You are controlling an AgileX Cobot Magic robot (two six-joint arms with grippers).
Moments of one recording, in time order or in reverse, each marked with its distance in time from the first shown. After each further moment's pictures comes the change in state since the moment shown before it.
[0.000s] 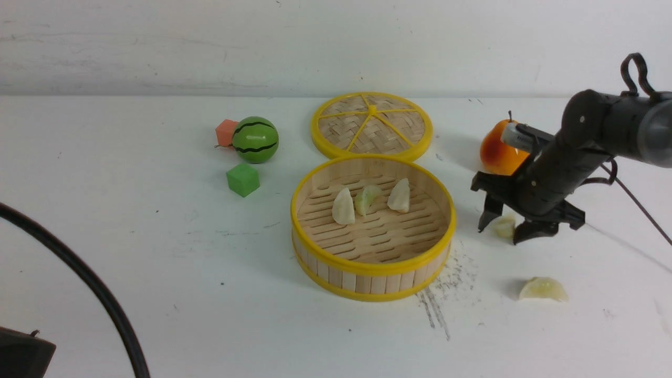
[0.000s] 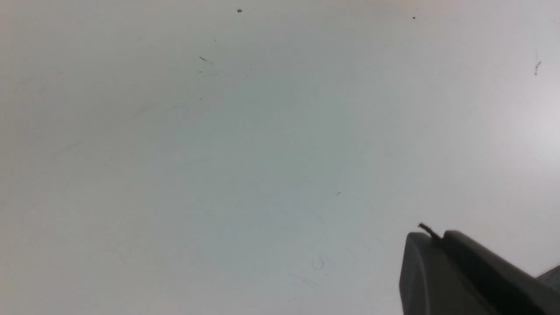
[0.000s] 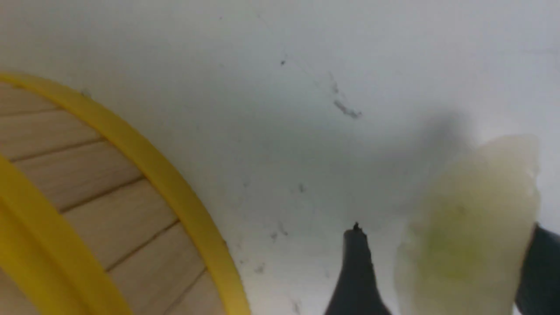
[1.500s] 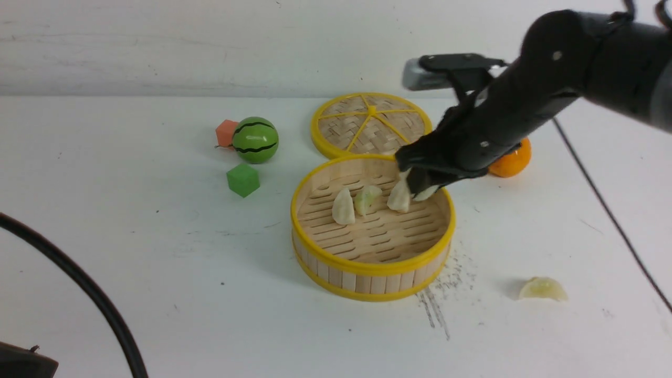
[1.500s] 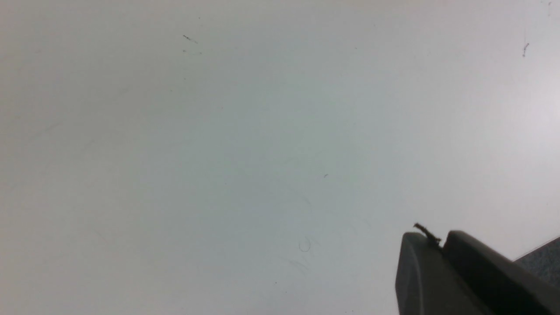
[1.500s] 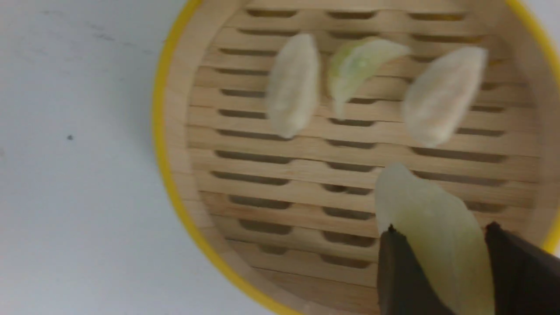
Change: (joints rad) right arm 0.325 -0.273 0.004 -0.015 0.060 -0.376; left arm 0.000 -0.001 0.000 -0.035 0.030 0.000
